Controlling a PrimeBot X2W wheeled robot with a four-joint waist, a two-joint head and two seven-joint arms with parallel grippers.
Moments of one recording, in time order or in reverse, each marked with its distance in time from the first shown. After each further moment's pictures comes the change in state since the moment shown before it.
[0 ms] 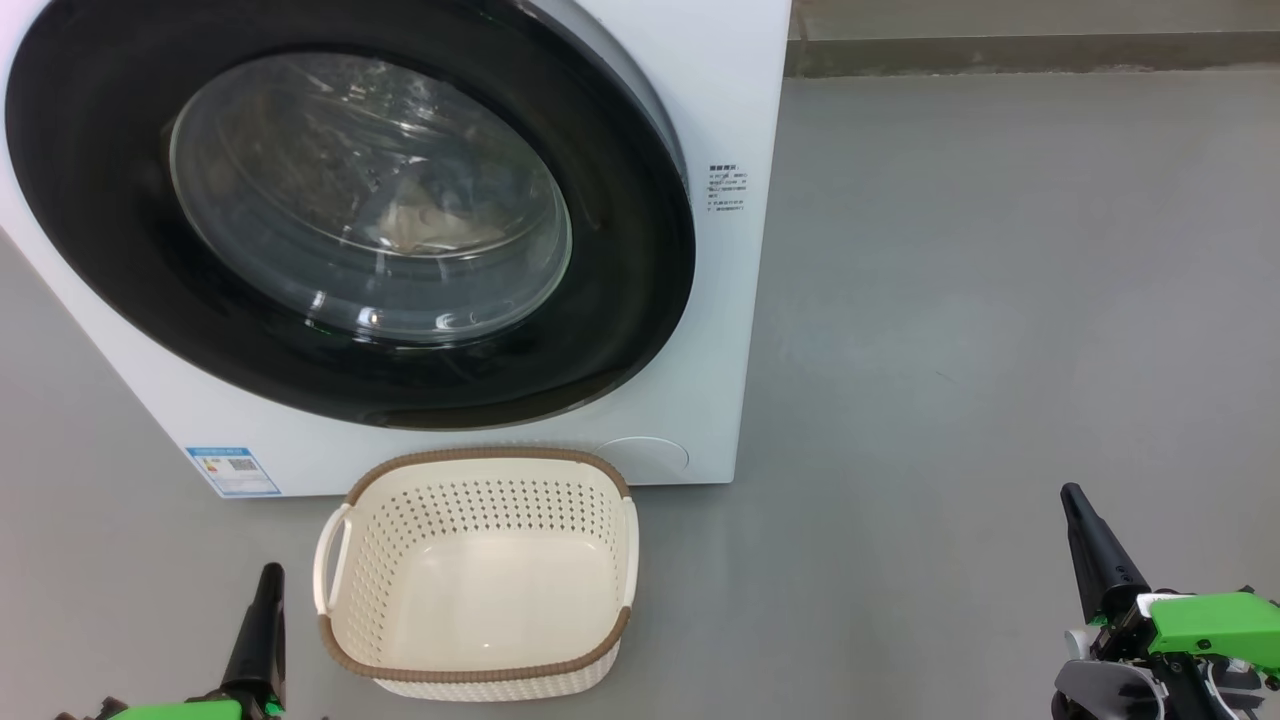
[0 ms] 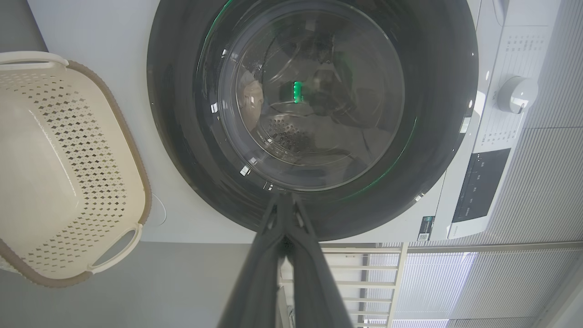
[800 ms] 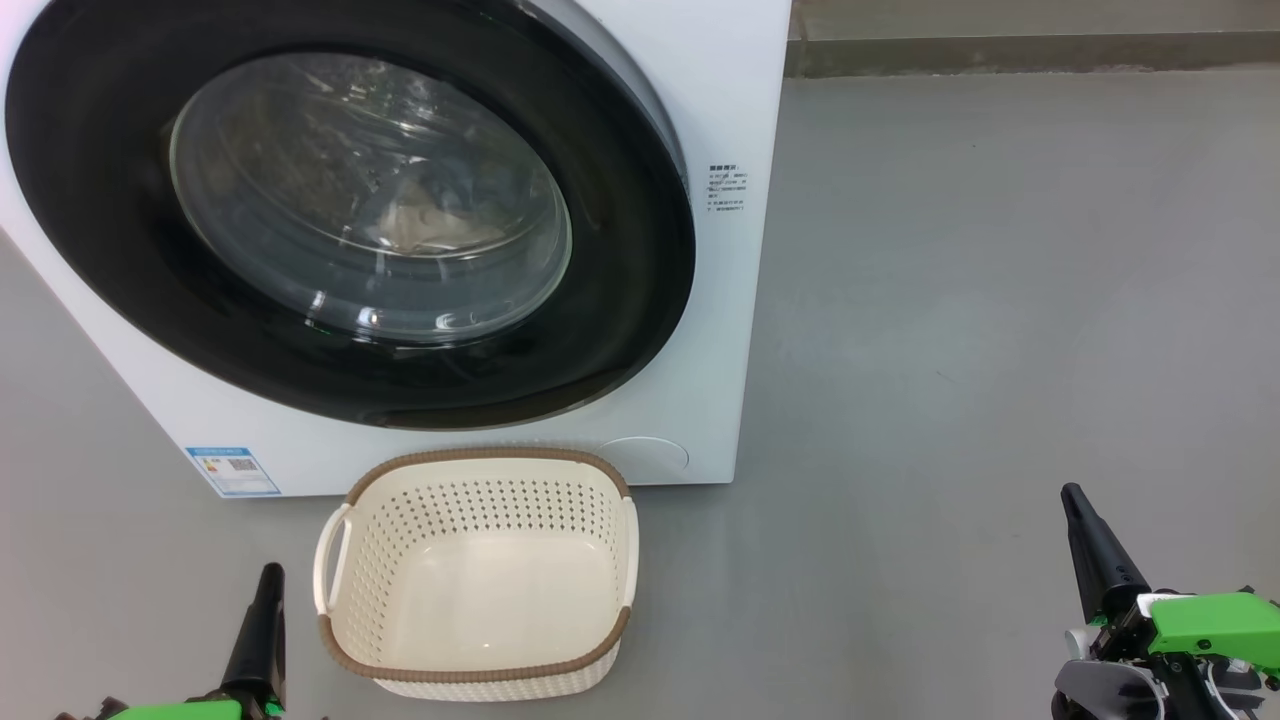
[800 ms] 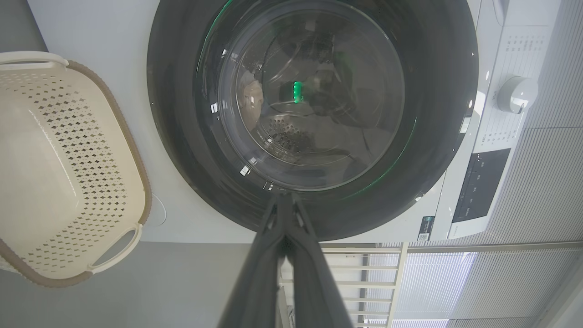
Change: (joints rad) left arm 0.000 0.000 0.000 0.000 0.000 0.000 0.000; right arm 0.000 0.001 -0.002 0.000 0.000 0.000 0.000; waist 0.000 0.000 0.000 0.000
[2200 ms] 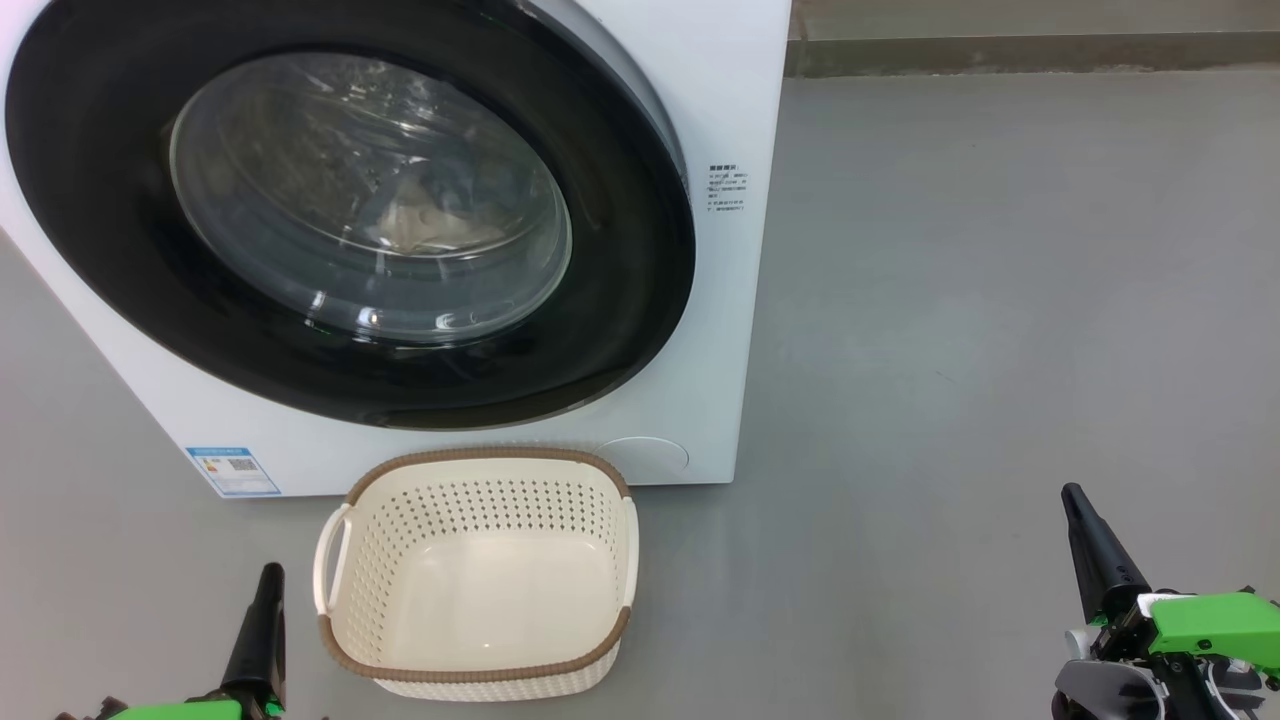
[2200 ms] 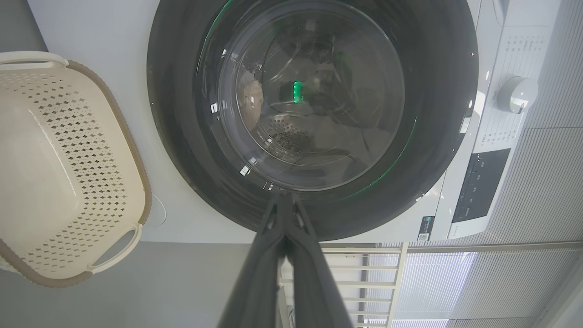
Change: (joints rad) left arm 0.000 0.000 0.000 0.000 0.000 0.000 0.000; right arm 0.000 0.001 -0.002 0.000 -0.001 0.000 0.001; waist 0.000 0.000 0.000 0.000
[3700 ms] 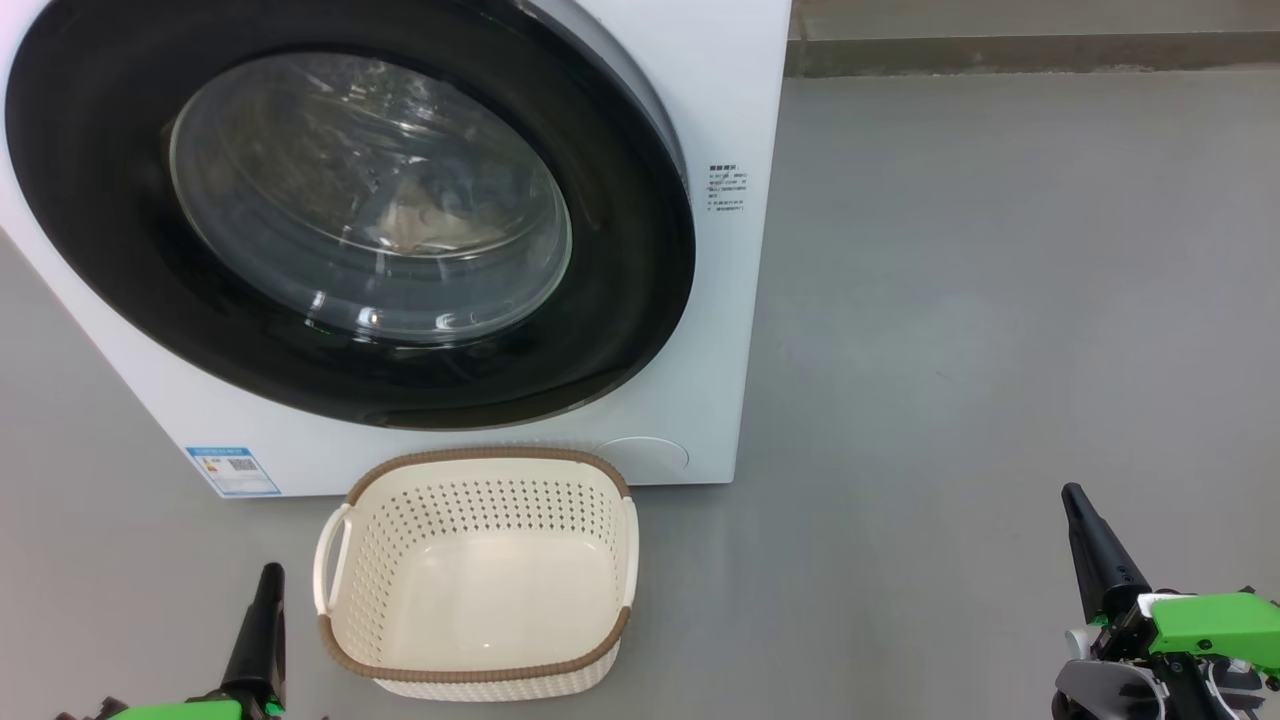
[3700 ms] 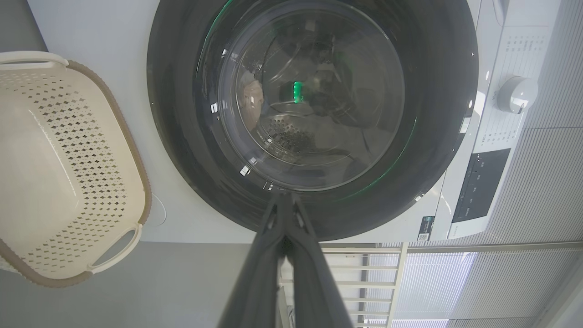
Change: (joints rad) left arm 0.000 0.000 0.000 0.000 0.000 0.000 0.000; right arm 0.000 0.001 -0.001 0.000 0.000 0.000 0.000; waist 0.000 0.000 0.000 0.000
